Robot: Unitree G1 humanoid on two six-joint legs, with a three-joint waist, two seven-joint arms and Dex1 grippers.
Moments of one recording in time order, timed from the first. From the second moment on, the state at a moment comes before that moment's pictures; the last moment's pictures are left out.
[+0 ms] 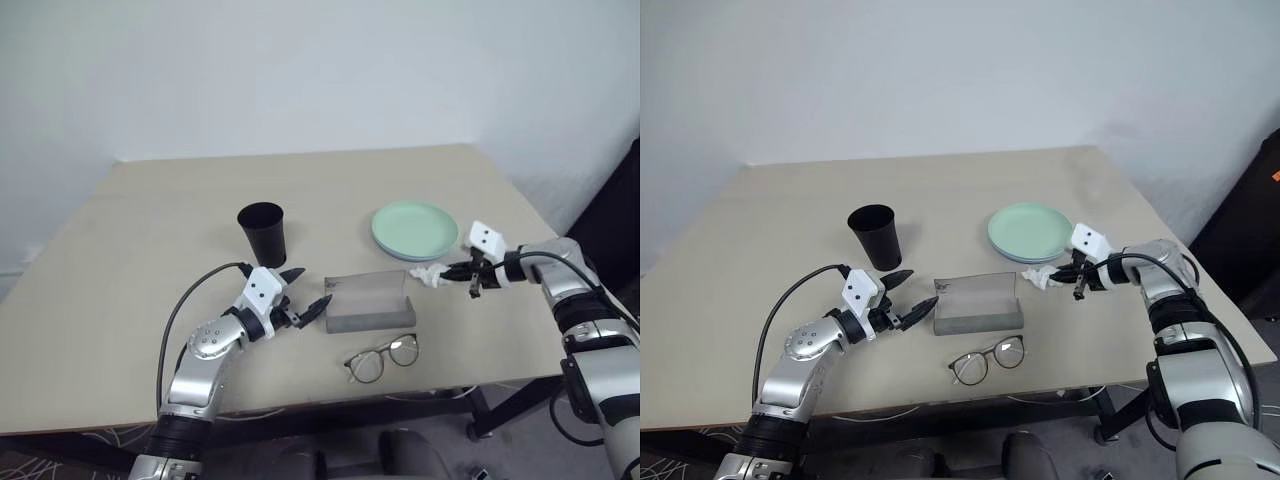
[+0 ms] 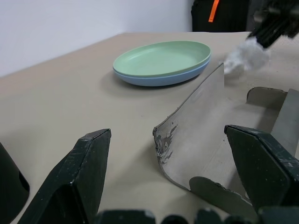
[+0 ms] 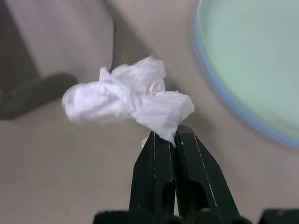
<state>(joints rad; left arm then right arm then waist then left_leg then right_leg) -0.13 0.35 -0.06 0.03 -0.21 0.06 -0.72 -0.85 -0.62 0.14 0.94 -0.07 -0.05 1.26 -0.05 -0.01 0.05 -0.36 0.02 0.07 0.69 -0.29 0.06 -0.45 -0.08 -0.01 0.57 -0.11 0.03</state>
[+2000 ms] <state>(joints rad) -0.38 0.47 -0.31 -0.07 -0.34 0.48 -1.14 -0.47 -0.61 -0.05 0.55 0.25 0.02 1.37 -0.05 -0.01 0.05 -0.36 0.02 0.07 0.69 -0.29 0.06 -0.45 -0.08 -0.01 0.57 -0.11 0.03</state>
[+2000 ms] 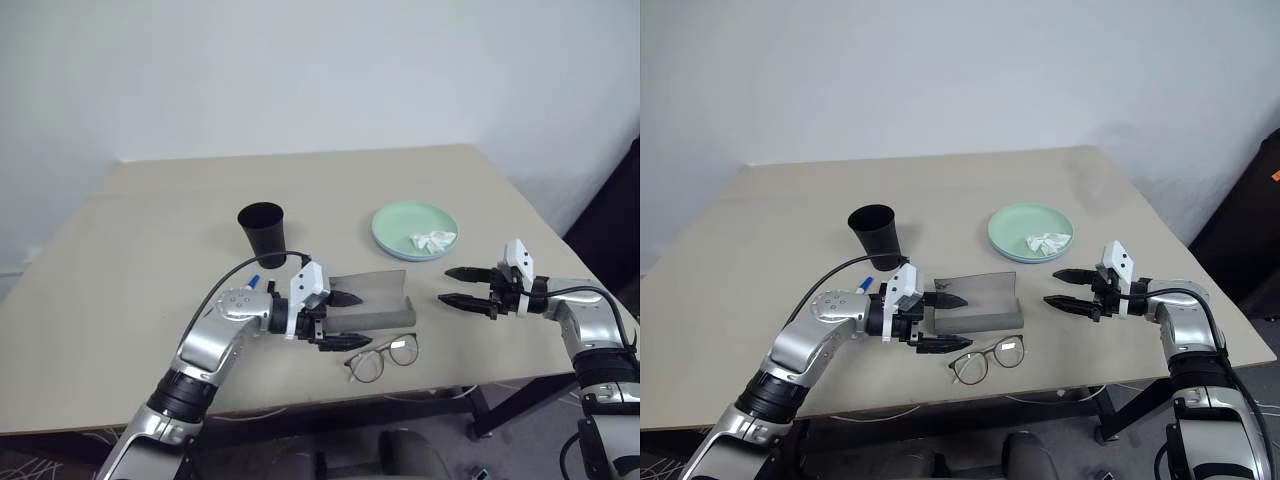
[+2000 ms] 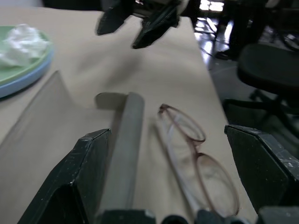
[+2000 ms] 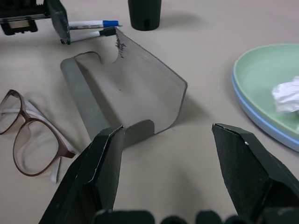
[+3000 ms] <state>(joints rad) -0.55 0.36 -0.53 0.18 -0.23 0.54 -1.29 -0.42 -0.58 -0.04 0.51 0.25 -0.06 1.24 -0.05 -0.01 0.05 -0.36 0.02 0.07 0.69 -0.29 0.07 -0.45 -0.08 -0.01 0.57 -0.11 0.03</state>
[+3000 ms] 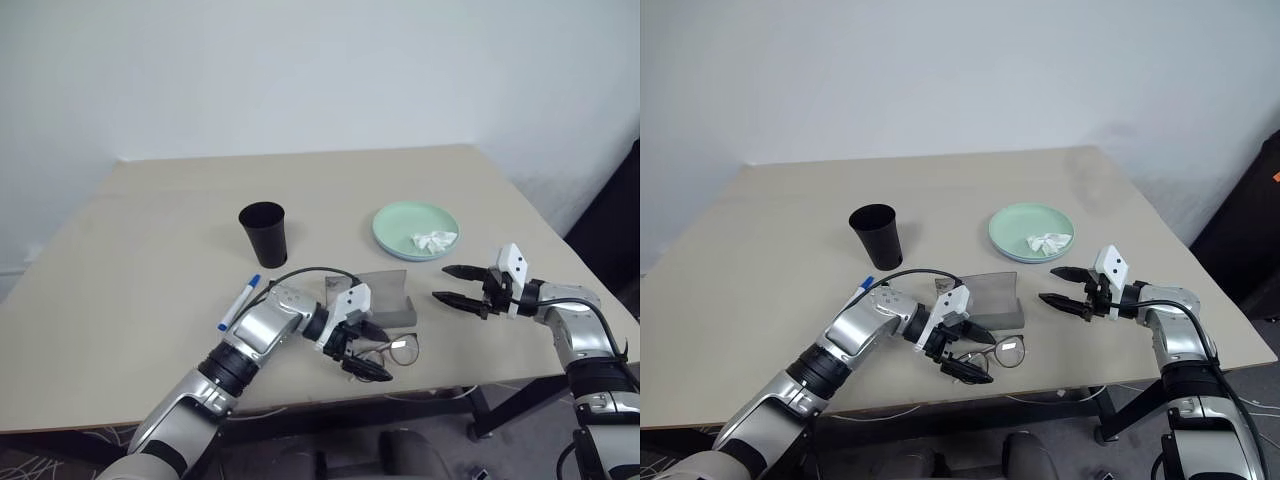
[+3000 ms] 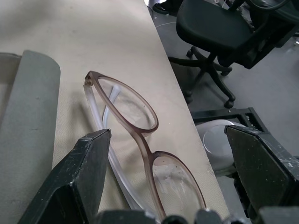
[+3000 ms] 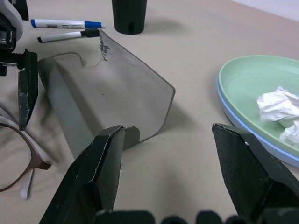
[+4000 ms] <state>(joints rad) -0.56 0.30 -0.51 0.27 -0.19 0.48 -1.26 -0.42 -0.58 -0.02 0.52 0.24 -0.06 1.25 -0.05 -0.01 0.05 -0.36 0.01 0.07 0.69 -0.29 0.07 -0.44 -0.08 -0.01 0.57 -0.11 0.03</state>
